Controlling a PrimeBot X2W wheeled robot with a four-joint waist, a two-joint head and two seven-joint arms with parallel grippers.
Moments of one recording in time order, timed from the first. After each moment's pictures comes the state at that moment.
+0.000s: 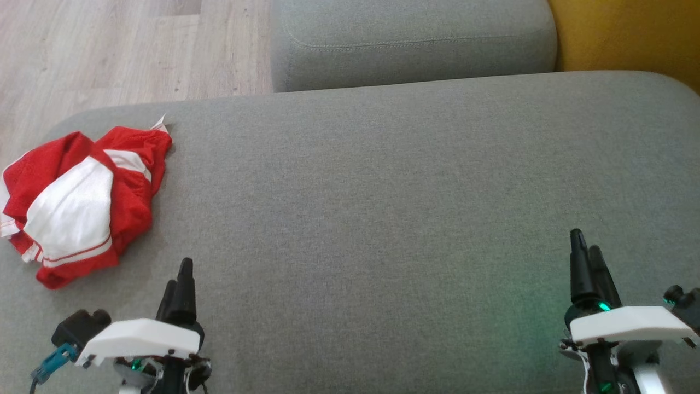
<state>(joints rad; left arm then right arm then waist) 0.00 0.03 -0.05 0.28 -1.00 0.00 -0.05 0.02 -0.06 0.00 0.22 0.90 0.12 -0.04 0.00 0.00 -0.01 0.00</state>
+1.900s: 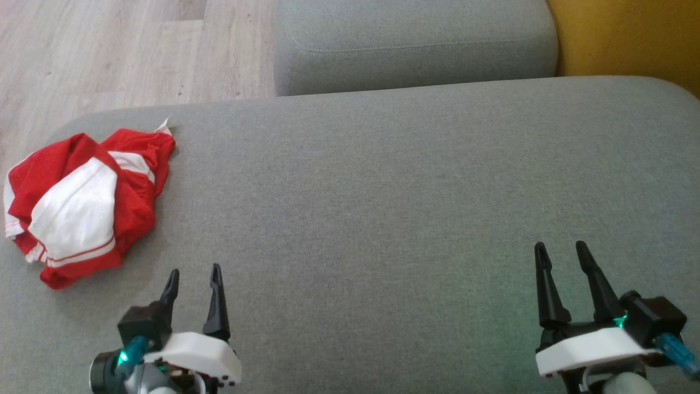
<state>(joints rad) 0.04 0.06 -0.17 0.25 -0.23 0.11 -0.21 0.07 -0.08 0.06 0.18 0.26 0.12 -0.21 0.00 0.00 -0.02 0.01</state>
